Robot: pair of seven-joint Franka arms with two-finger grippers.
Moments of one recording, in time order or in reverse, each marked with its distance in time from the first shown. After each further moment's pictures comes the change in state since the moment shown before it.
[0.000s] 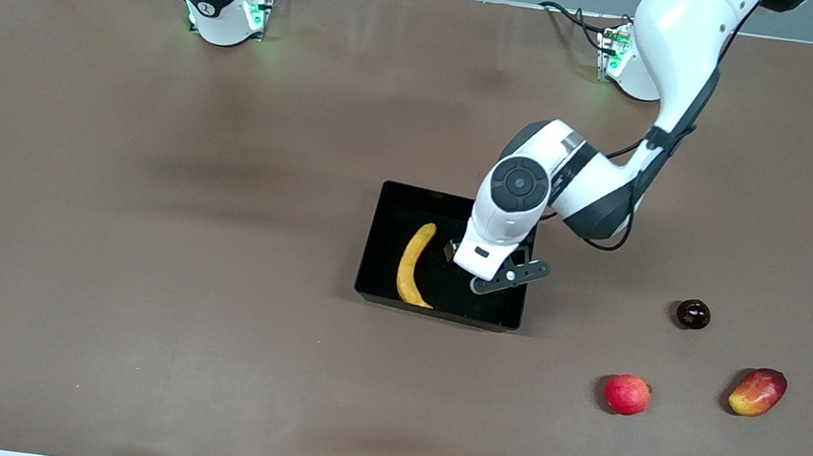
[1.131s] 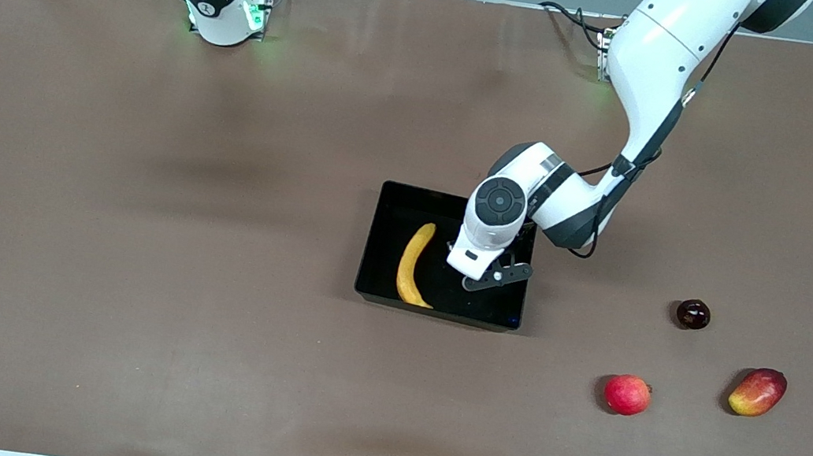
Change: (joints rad) left arm -0.017 0.066 -0.002 -0.099 0.012 0.139 0.000; right arm -0.007 0.001 0.000 0.000 0.000 0.000 0.000
